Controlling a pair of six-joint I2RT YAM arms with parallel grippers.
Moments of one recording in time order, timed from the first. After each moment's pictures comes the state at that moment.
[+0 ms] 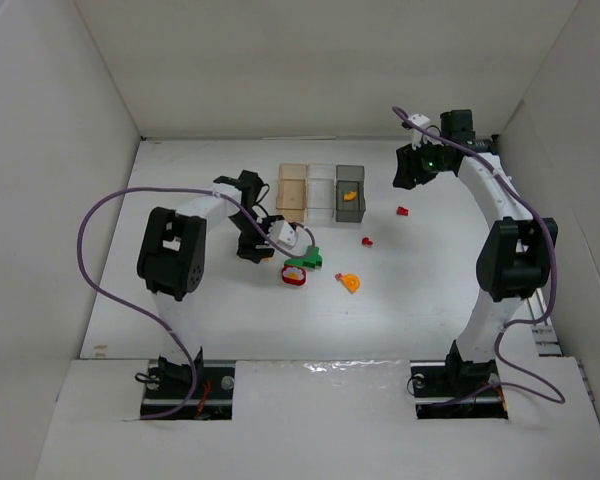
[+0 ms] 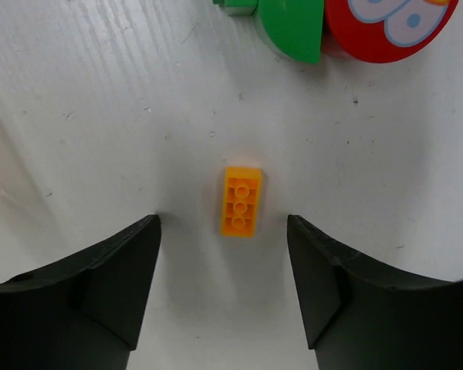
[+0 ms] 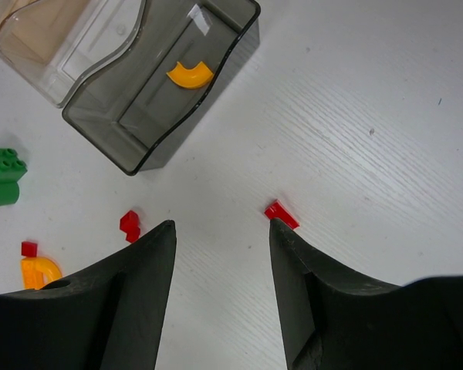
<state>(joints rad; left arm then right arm) -0.33 1.97 1.40 -0.96 0.45 1.51 0.04 1.88 1.70 -0.70 -0.50 -0.37</state>
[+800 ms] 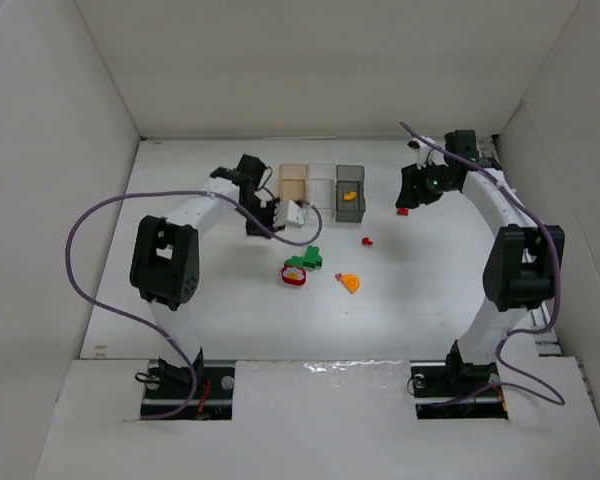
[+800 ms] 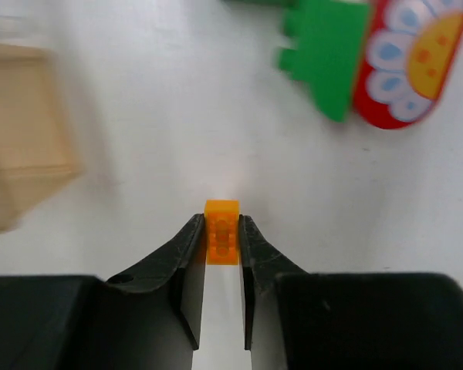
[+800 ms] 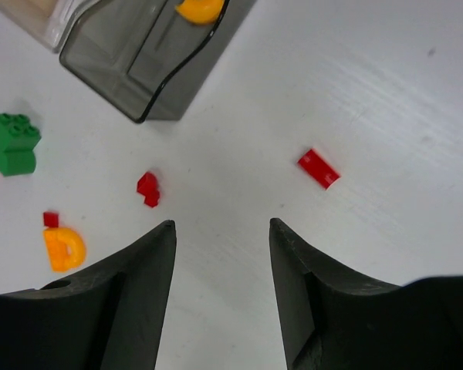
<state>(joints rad) -0.37 1.87 1.34 -0.88 0.46 1.34 0.01 1.82 1.53 -0.69 -0.53 -0.33</state>
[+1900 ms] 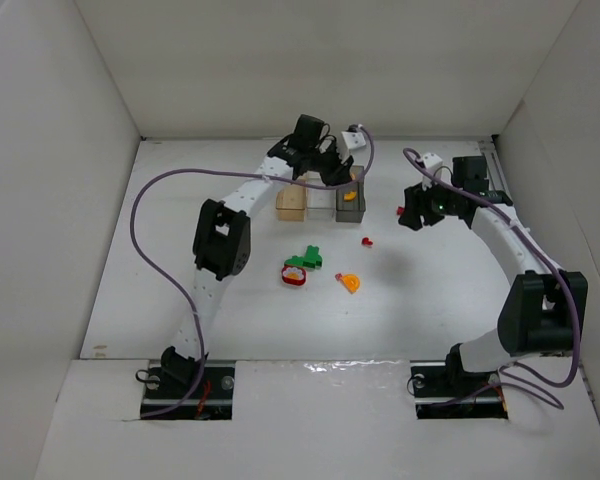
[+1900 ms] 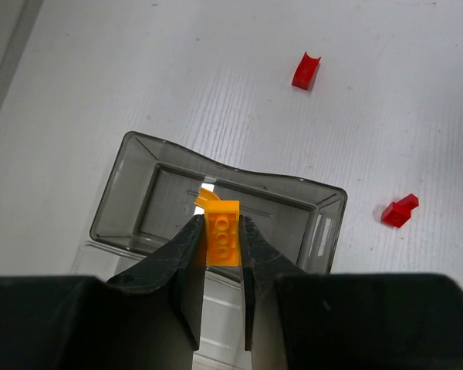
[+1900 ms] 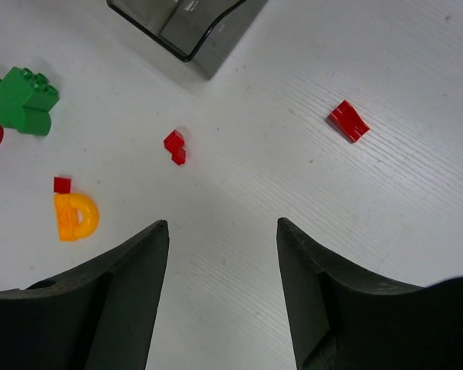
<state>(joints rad) -0.53 2.38 2.20 -0.45 0.69 0.48 0.03 1.48 1.15 -0.51 -0.52 -0.31</state>
